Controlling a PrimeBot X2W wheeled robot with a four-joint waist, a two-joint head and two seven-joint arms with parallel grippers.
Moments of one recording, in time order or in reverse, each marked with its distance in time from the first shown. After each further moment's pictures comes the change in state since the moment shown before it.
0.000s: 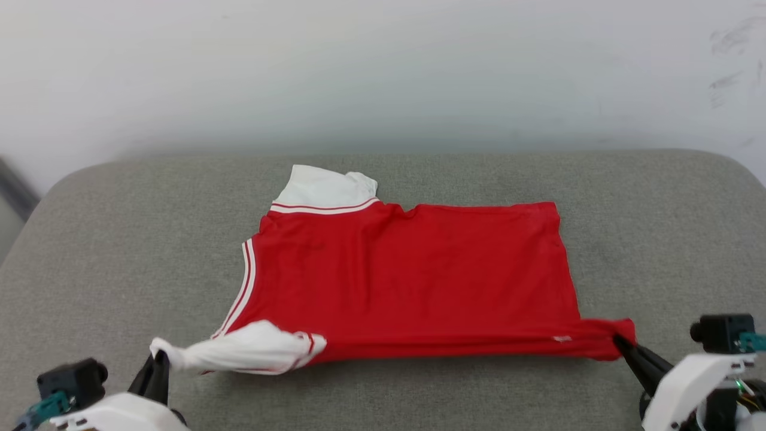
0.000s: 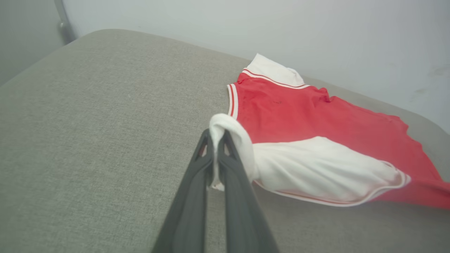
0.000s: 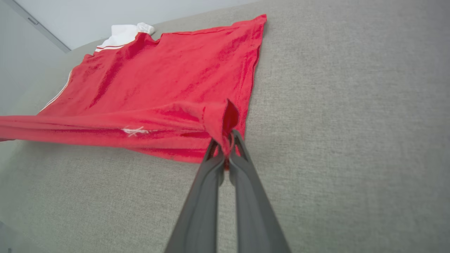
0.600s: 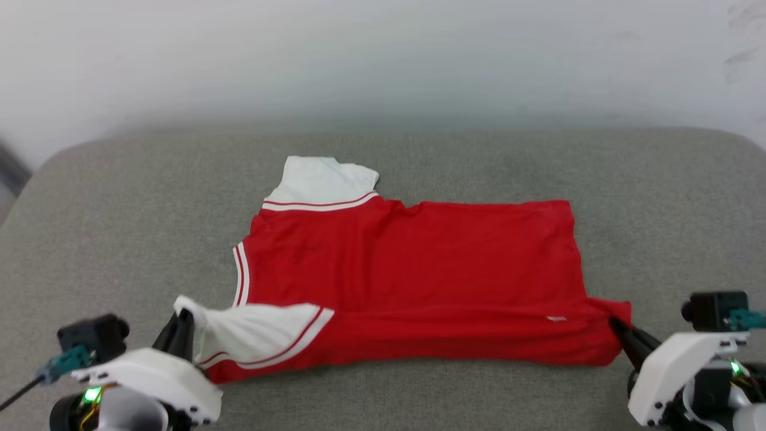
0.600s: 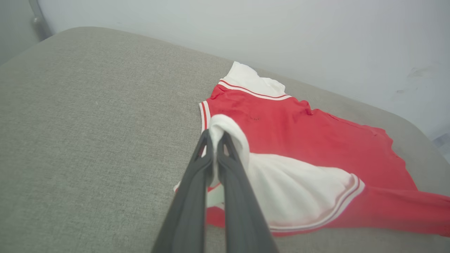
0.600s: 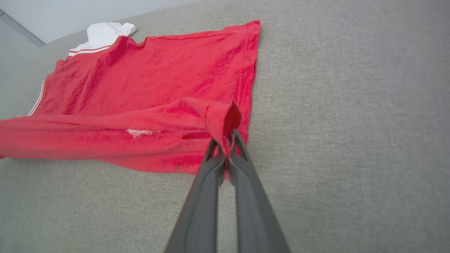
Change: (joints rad) left arm -0.052 -0.006 -0.036 -0.139 -0.004 0.060 0.092; right arm 0.138 0.240 -0.352 -0.335 -0.332 -0.001 0.345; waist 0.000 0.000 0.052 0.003
